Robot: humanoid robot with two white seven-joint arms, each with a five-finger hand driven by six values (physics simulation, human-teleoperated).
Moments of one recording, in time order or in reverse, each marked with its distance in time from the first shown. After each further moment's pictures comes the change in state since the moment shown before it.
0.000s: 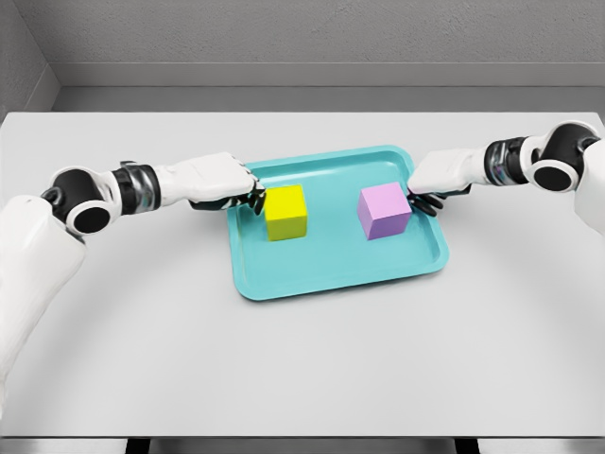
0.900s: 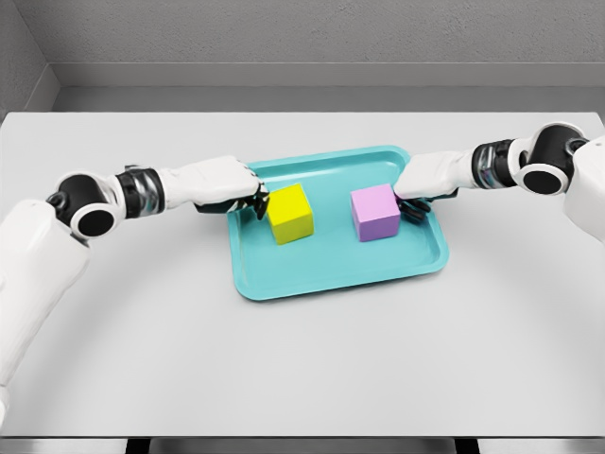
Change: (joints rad) left arm 0.012 -0.003 -0.006 0.003 0.048 0.018 0.005; right arm 0.002 0.001 0.014 -0.068 -0.004 0.000 0.000
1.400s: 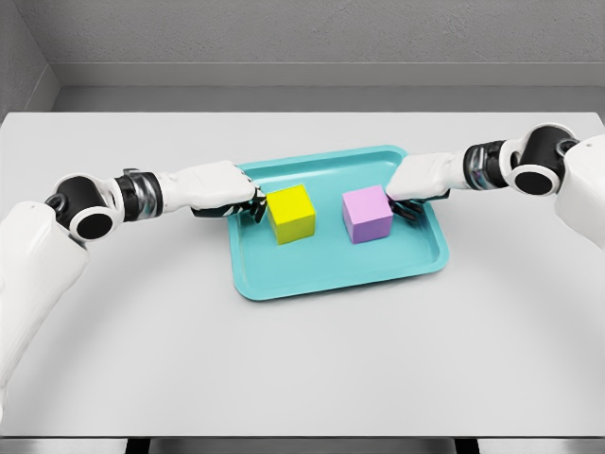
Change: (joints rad) left arm 0.003 0.005 -0.002 0.003 -0.041 -0.018 -0.004; right arm 0.003 0.020 0.000 -0.002 0.000 0.000 0.000
